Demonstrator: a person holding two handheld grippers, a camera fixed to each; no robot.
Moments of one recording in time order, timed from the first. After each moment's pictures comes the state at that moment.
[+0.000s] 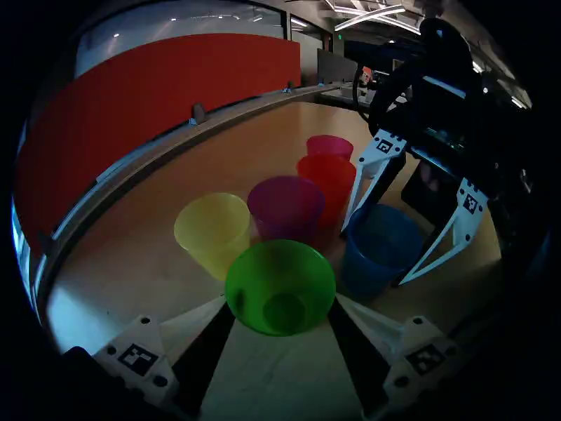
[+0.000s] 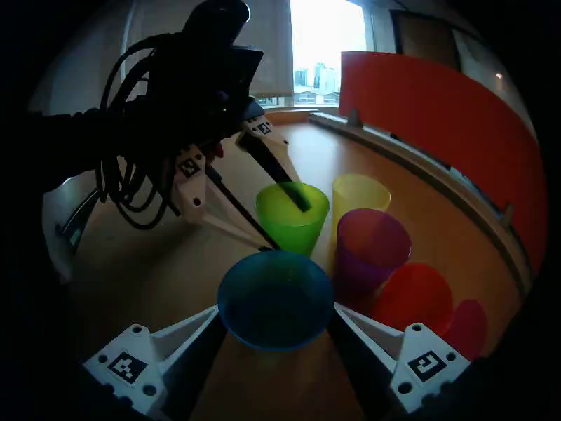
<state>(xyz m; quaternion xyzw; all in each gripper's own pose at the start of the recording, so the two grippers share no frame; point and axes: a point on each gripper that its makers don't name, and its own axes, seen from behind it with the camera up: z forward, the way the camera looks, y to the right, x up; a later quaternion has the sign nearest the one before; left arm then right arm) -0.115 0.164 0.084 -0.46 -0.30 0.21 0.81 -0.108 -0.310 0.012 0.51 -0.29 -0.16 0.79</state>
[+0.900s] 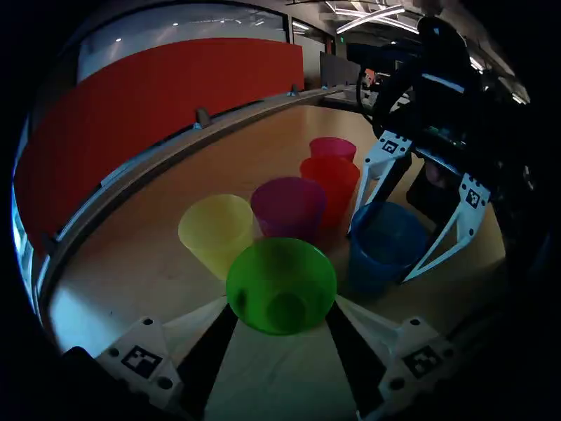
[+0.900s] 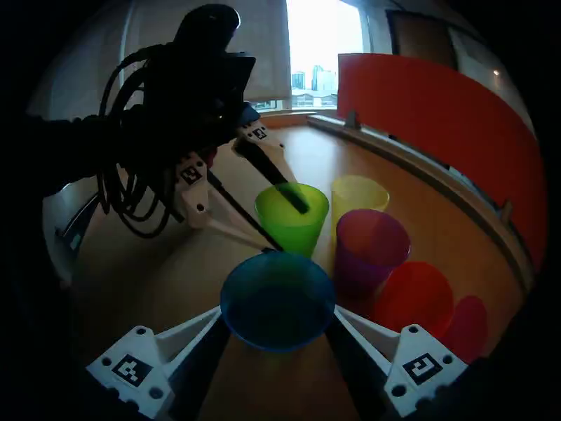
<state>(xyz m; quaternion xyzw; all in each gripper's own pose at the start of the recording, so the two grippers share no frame) -0.113 0.165 0.086 -0.45 -0.29 0.21 0.82 -0.104 -0.310 0.010 0.51 -0.29 -0.15 0.80</state>
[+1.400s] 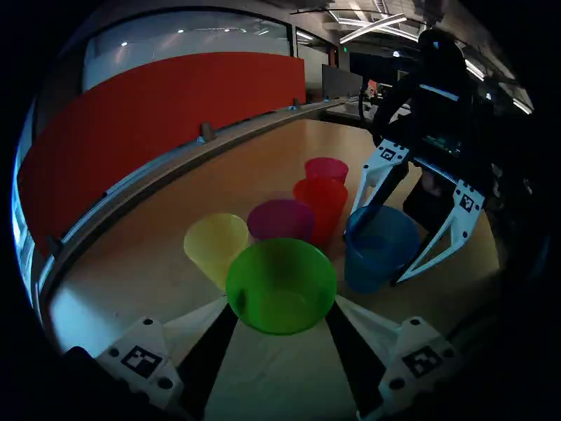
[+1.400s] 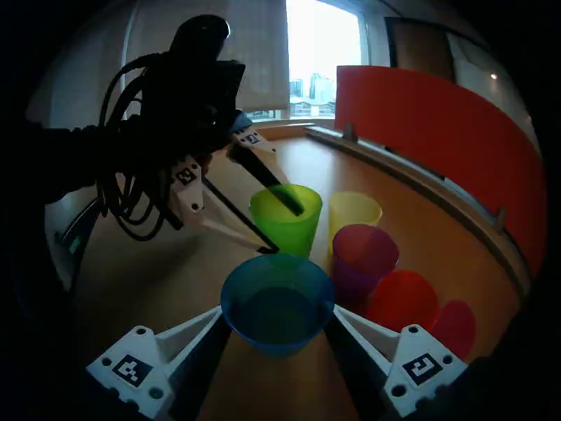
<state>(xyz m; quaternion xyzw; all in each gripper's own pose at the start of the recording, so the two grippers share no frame) -0.087 0.168 0.070 -0.45 -0.27 0.19 0.83 -0.078 -0.305 0.004 0.50 -0.26 -0.15 0.81</state>
